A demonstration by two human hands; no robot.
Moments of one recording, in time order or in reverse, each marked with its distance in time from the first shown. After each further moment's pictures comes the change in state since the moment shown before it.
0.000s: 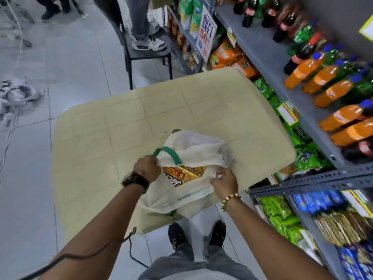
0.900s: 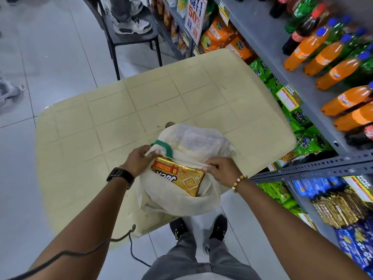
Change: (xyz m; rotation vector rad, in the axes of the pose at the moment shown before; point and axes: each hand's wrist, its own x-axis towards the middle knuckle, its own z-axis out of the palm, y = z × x) left_hand 0.044 -0.019 -0.003 -0.510 -0.161 0.110; right_hand 0.048 -0.012 -0.018 -0.390 -0.322 -0.558
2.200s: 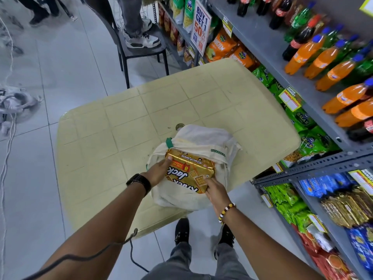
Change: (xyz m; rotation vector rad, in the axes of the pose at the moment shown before) left_hand -0.052 -0.012 0.020 -0.077 -0.227 -0.138; right_hand -0.067 -0.029 0.109 0.882 0.139 0.502
